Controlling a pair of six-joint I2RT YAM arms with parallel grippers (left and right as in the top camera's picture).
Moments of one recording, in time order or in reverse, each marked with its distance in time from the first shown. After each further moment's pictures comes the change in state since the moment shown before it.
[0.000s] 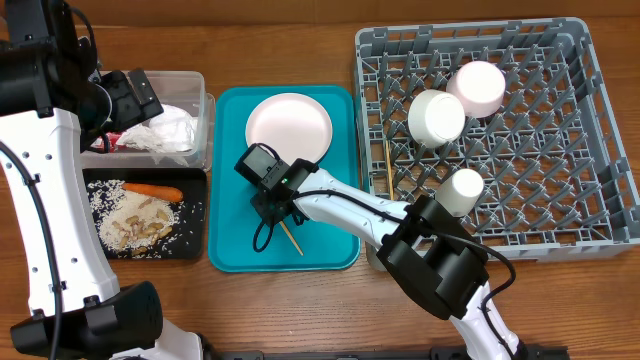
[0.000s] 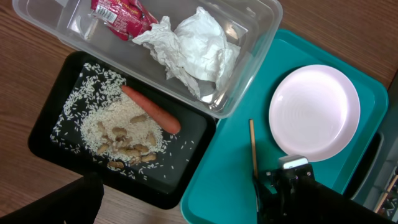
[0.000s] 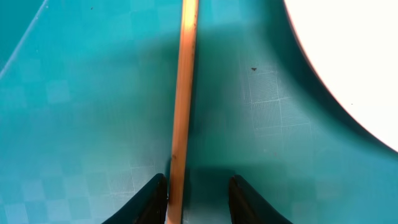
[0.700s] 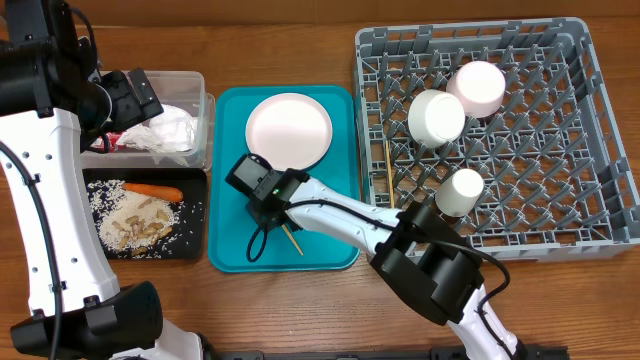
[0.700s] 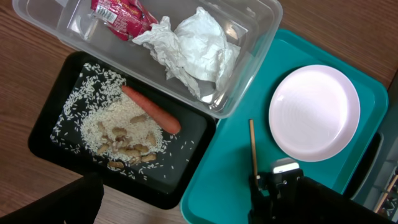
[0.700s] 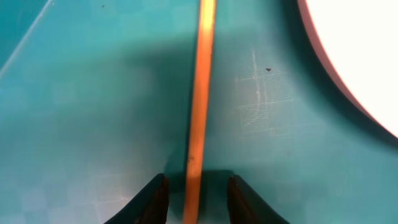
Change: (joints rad) left arm 0.000 0.000 0.000 0.000 0.000 0.000; right arm 0.047 0.009 0.000 0.008 0.088 0.027
